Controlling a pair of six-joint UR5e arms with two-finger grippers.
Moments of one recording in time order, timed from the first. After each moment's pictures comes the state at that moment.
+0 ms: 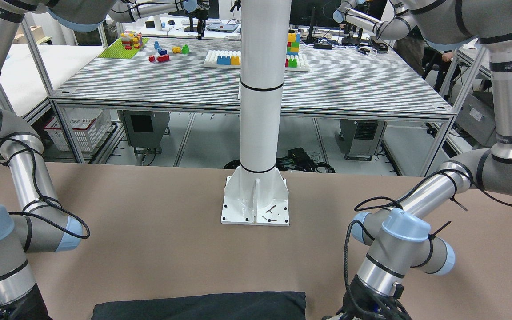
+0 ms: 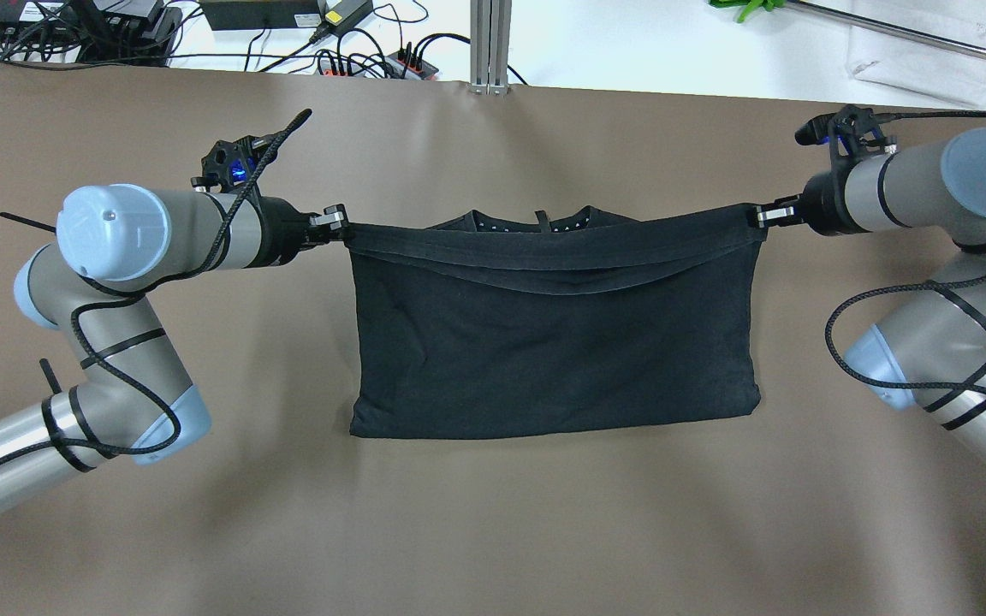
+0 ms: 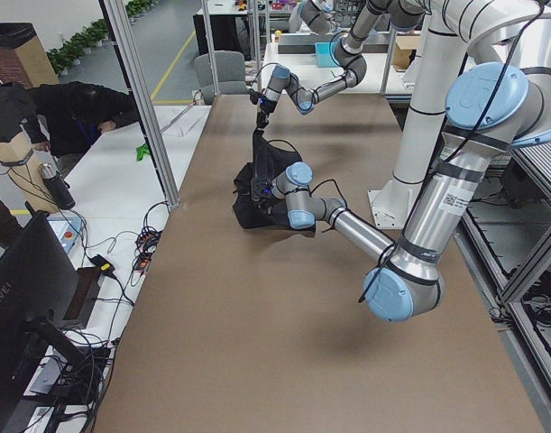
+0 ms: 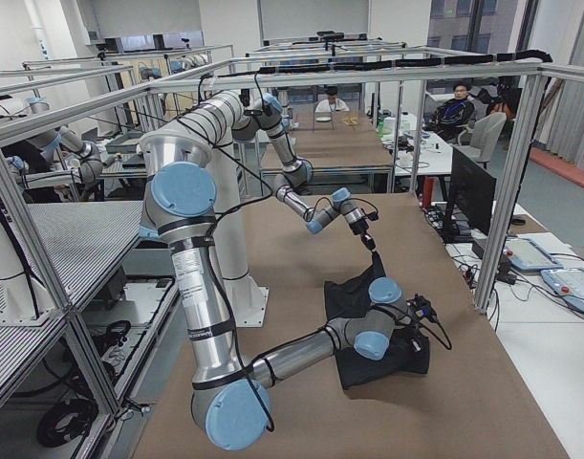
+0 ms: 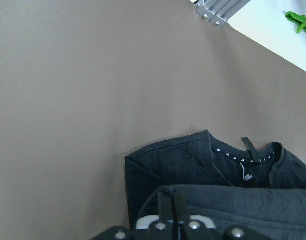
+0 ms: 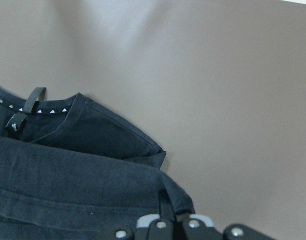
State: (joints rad) left arm -0.75 -2.07 -1.61 -2.34 -1.72 -1.46; right arm 1.03 -1.23 1.61 -0.90 2.01 0.73
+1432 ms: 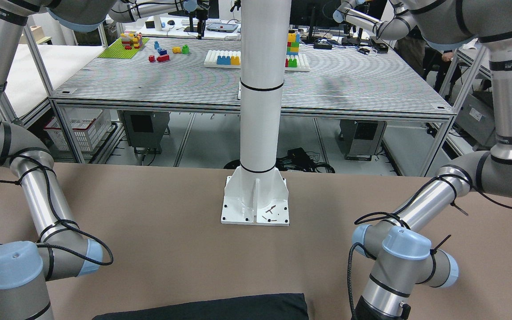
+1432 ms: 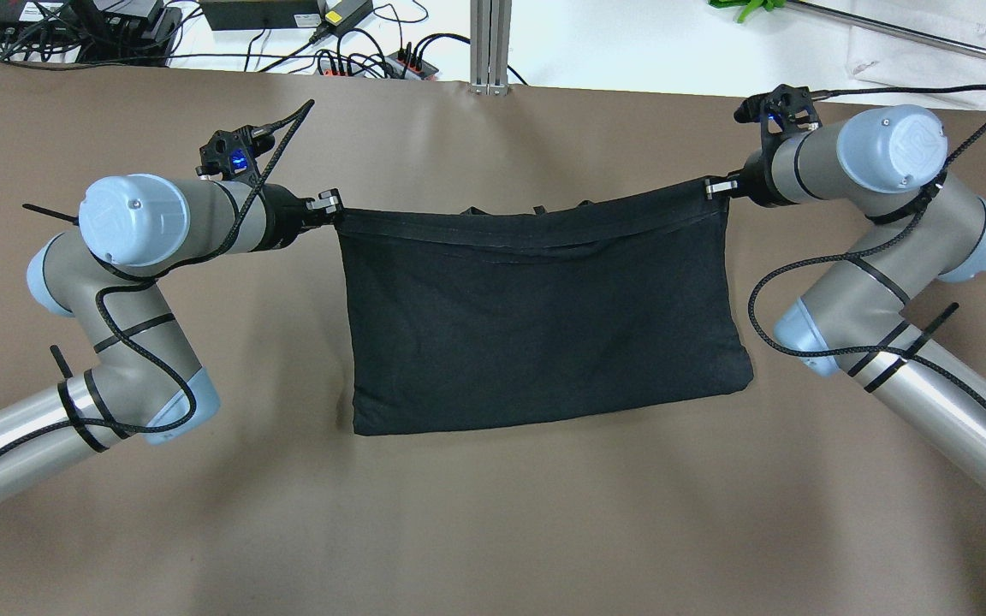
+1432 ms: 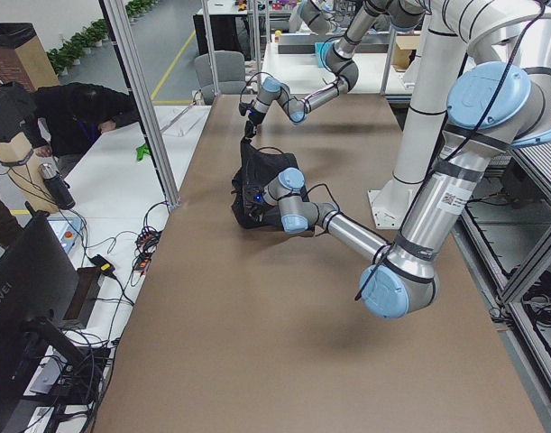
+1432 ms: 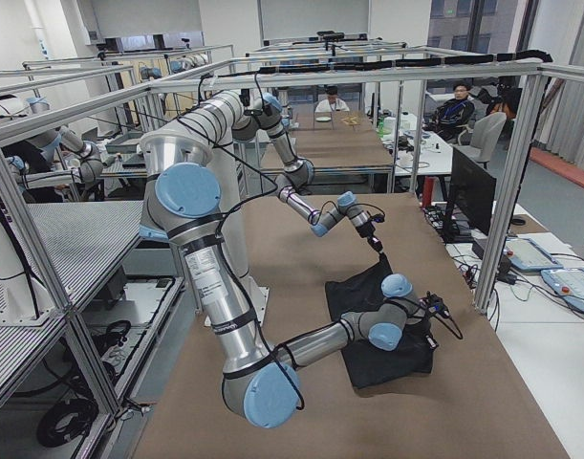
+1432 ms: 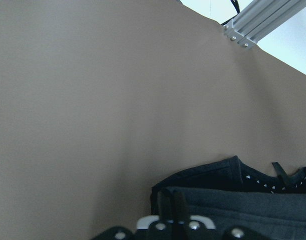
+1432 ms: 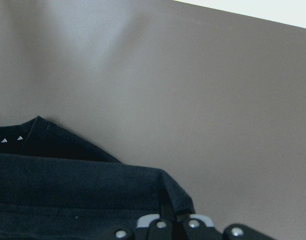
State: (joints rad) left arm -0.77 -2.10 -1.54 -2.34 -1.68 -1.46; right arm 0.99 -1.07 1.44 -0.93 1.87 0.73
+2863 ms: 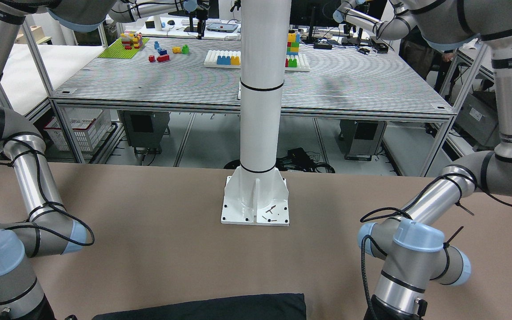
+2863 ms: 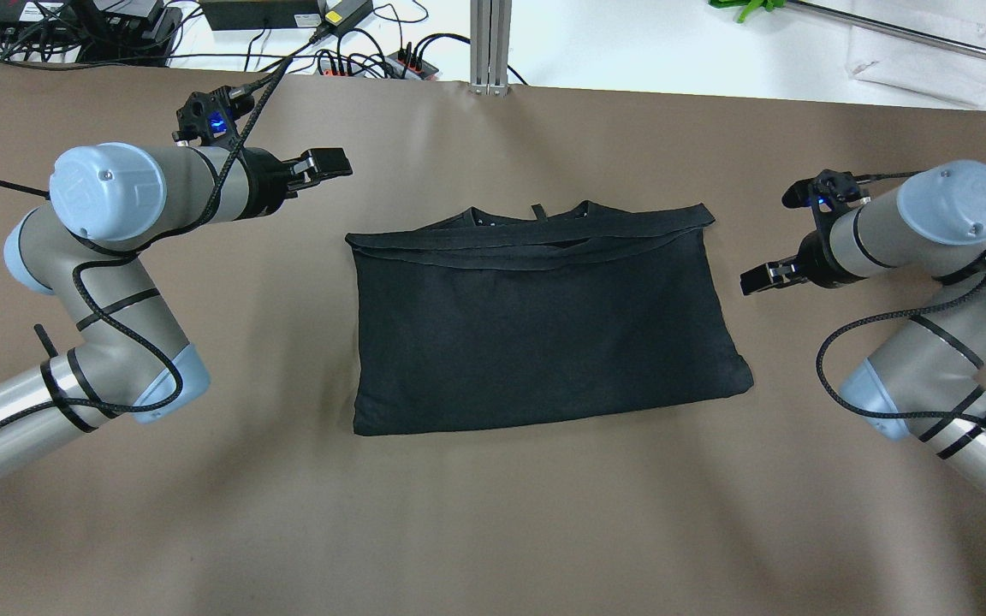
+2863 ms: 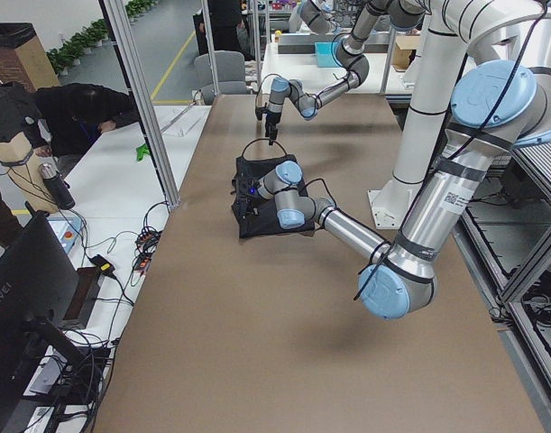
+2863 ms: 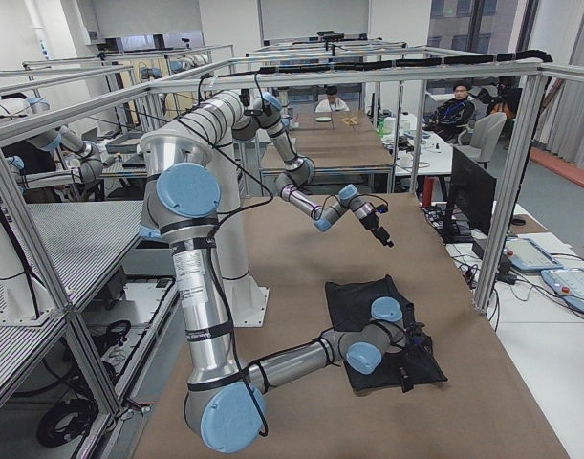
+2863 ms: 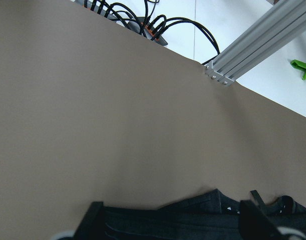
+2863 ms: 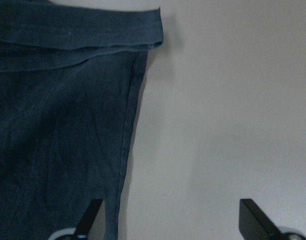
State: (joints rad) left arm -0.81 -2.10 -1.57 -2.33 -1.65 -1.44; right arm 0.97 -1.28 1.58 -1.08 2.06 0.67
